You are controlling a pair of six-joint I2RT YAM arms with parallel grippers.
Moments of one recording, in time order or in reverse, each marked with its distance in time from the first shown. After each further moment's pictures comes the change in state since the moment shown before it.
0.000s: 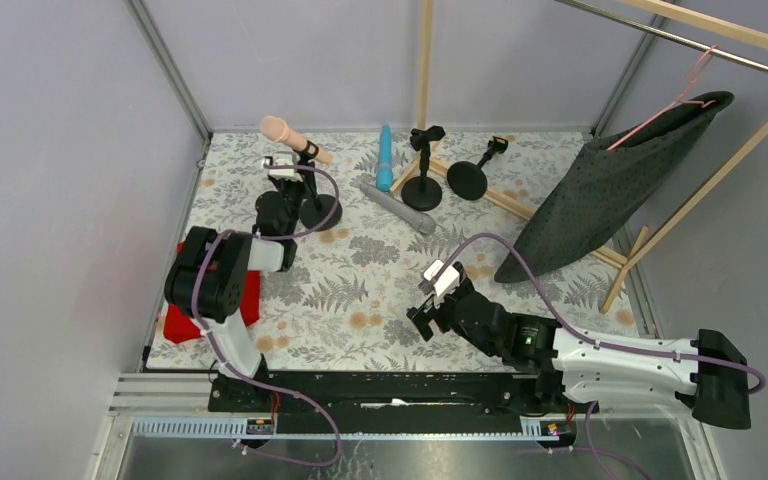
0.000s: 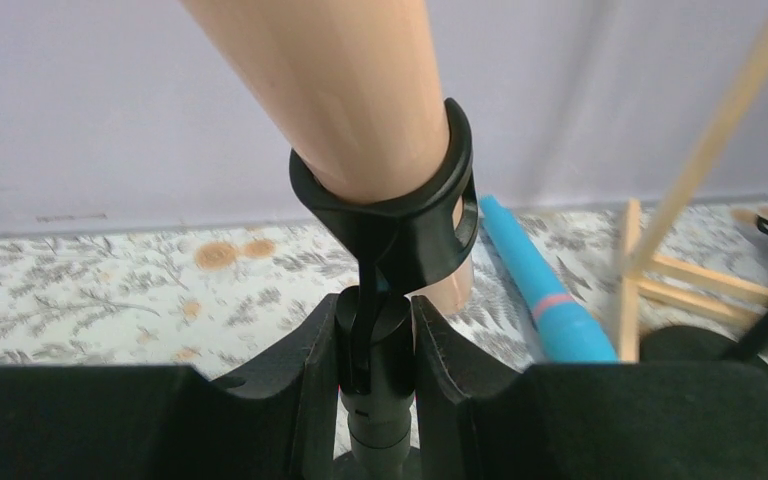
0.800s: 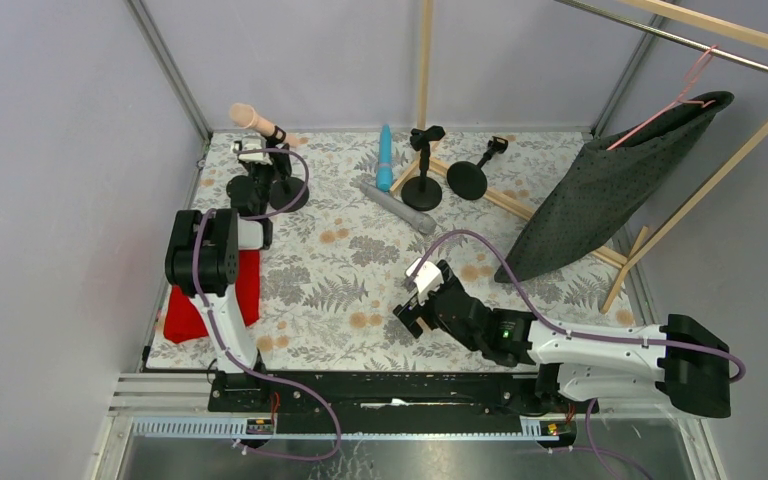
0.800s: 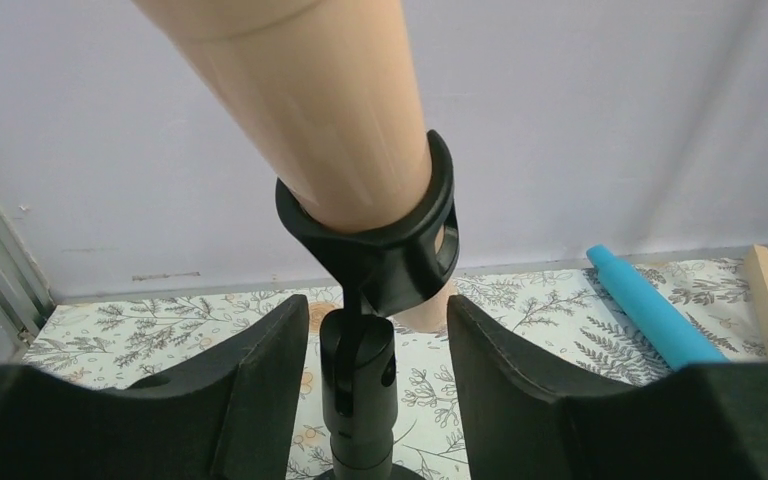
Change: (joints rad) left arm 0.254 0.230 0.228 0.090 0.206 0.000; right arm -0.019 0.192 0.030 0.088 -0.001 -0.016
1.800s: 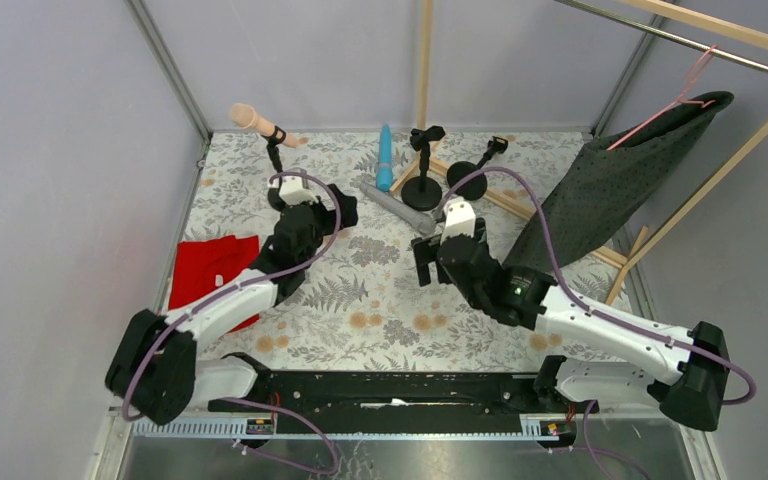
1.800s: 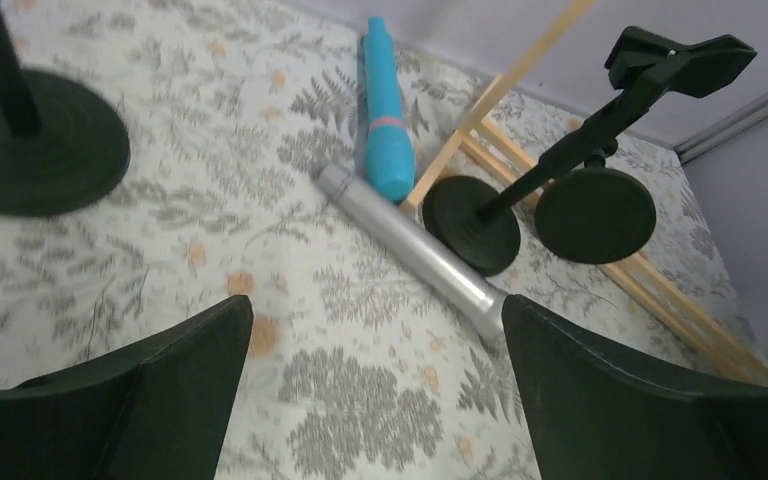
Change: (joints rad) left arm -0.554 -0.716 -0.271 -0.866 -0.504 -0.445; right arm -0.158 0.019 0.384 -0.475 0.149 0.312
